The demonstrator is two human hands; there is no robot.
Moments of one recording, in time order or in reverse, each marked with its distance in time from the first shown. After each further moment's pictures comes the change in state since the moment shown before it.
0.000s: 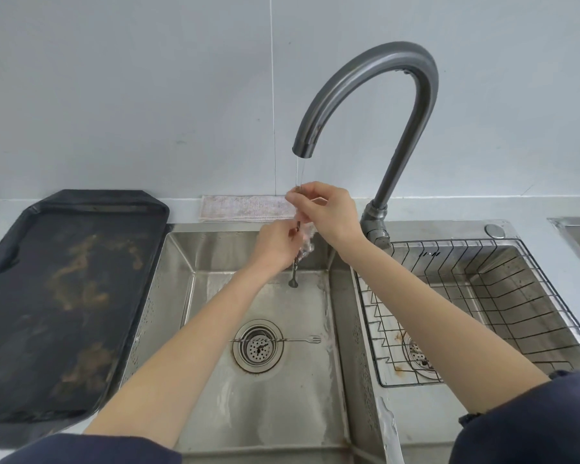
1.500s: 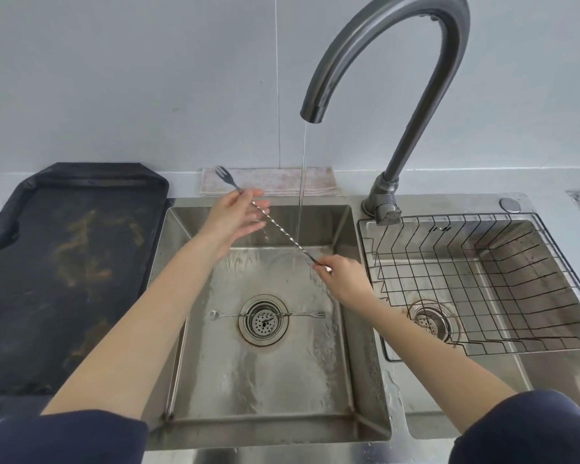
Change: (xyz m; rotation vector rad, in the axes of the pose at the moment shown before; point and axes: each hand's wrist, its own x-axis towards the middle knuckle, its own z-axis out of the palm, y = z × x) left_hand 0.000 -0.057 -0.037 -0.926 -0.050 -0.318; right_hand -0.059 0.129 0.009 -0.676 -0.268 0.196
